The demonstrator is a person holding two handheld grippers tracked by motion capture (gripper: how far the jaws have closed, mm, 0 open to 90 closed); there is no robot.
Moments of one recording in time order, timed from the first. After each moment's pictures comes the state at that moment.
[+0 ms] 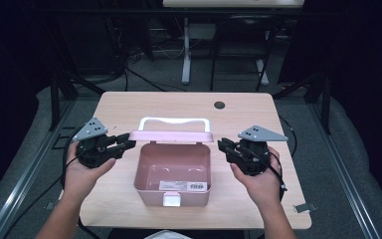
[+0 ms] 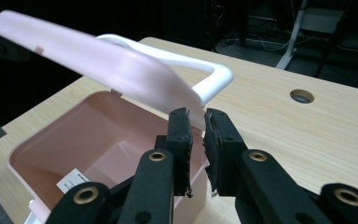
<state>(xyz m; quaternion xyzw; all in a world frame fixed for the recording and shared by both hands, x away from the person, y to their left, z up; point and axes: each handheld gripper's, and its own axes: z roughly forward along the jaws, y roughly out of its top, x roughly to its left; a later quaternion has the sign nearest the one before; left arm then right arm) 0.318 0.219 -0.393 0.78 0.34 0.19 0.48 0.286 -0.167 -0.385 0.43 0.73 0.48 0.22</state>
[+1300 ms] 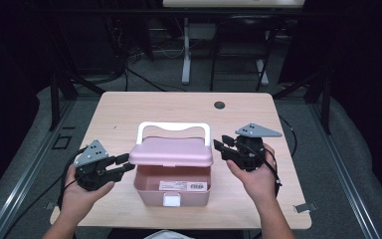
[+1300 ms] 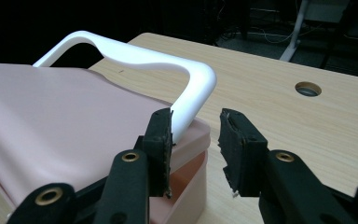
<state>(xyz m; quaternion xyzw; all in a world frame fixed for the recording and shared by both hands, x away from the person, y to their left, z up) 0.282 0.222 -0.424 0.80 0.33 0.18 0.46 0.306 -0.165 -0.402 0.44 0.73 0.48 0.20</state>
